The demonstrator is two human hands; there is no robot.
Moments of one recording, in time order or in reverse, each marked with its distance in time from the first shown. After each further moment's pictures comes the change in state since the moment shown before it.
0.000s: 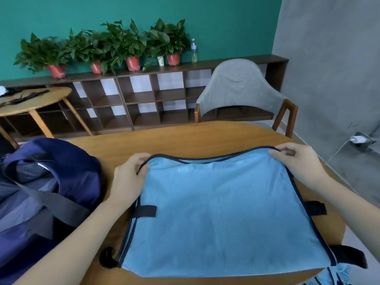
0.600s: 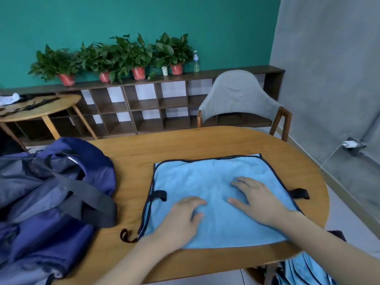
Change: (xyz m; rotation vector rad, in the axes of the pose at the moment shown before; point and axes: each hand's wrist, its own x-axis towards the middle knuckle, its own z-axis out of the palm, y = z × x) left_hand -0.126 0.069 0.029 -0.036 -0.532 0.222; right_hand -0.099 -0.011 0.067 -0.583 -0.475 -0.278
